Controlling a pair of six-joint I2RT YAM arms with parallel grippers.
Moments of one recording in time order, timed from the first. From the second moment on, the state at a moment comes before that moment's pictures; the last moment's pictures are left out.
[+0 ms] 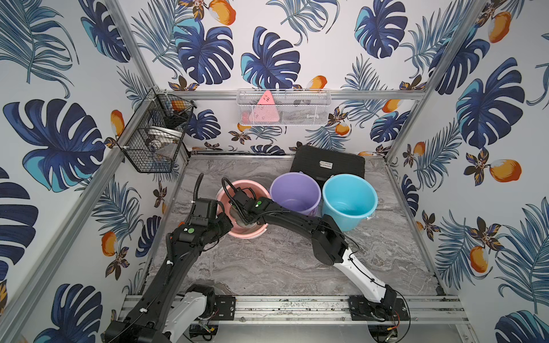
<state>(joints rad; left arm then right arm) -0.11 1.10 0.78 -0.75 0.09 -0.79 1.03 2.55 2.31 -0.79 0.45 0.26</state>
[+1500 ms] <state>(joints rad) -0.19 1.13 0.75 -0.67 0.03 -0.84 1.01 2.58 2.34 -0.92 0.46 0.33</state>
